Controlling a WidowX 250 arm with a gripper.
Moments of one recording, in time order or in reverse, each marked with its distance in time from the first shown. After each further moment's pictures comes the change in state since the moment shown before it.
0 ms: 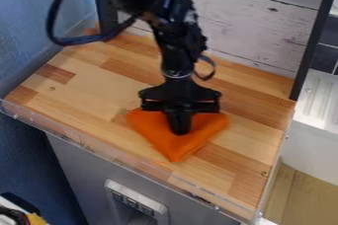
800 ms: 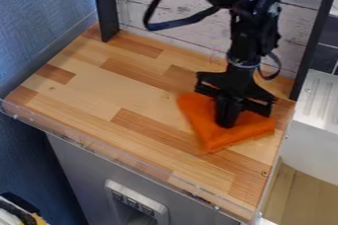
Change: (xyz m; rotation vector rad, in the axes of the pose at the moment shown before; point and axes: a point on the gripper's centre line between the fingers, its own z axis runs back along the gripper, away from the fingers) arm 0.011 -0.071 -0.006 0.080 0.096 -0.362
